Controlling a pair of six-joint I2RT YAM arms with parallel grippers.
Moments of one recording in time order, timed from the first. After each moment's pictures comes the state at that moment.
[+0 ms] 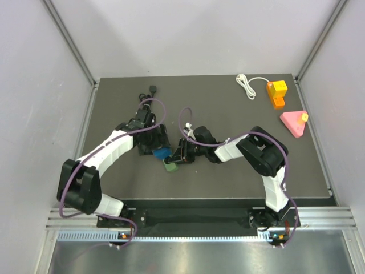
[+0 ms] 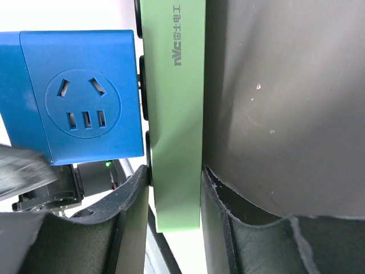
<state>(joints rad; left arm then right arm) -0.38 1.41 0.99 -0.64 0.11 -0.60 0.78 2.03 0.94 0.50 -0.57 0.94</state>
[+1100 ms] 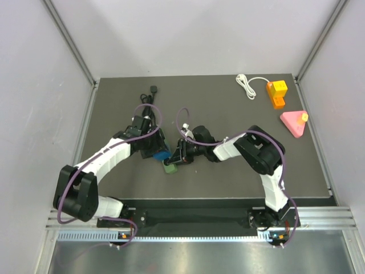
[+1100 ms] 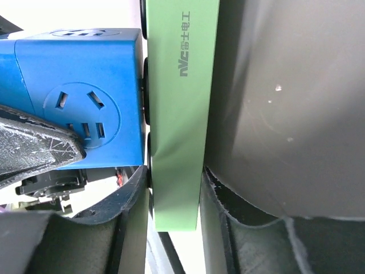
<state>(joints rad) -0.37 1.36 0.85 -0.48 0.14 -0.69 0.77 2.06 0.97 0.52 -0.65 0.93</state>
